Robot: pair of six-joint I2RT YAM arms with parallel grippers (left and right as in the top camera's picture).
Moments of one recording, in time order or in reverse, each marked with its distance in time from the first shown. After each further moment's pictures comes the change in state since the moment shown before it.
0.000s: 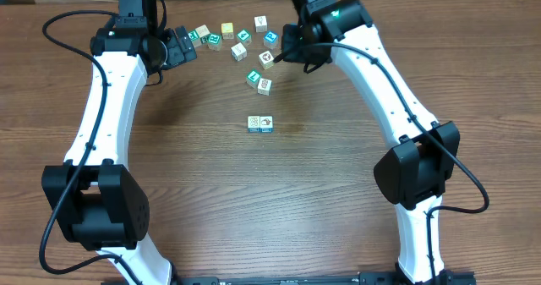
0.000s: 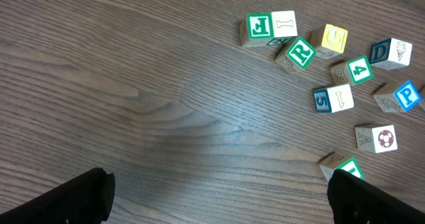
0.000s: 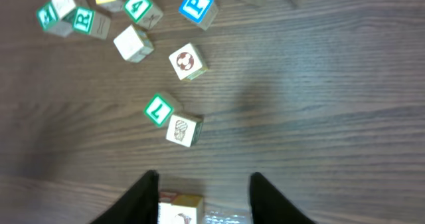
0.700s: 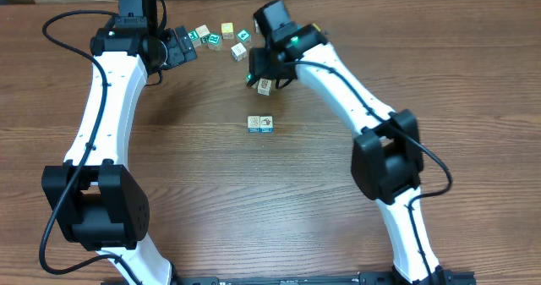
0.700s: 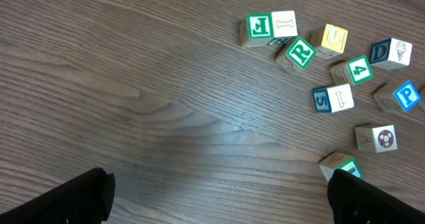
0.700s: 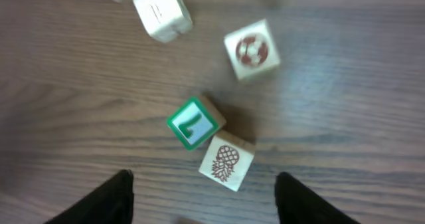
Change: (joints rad) left arm 0.000 0.000 0.000 0.000 0.000 0.000; right arm 0.122 0.140 -0.116 0.253 0.035 -0.035
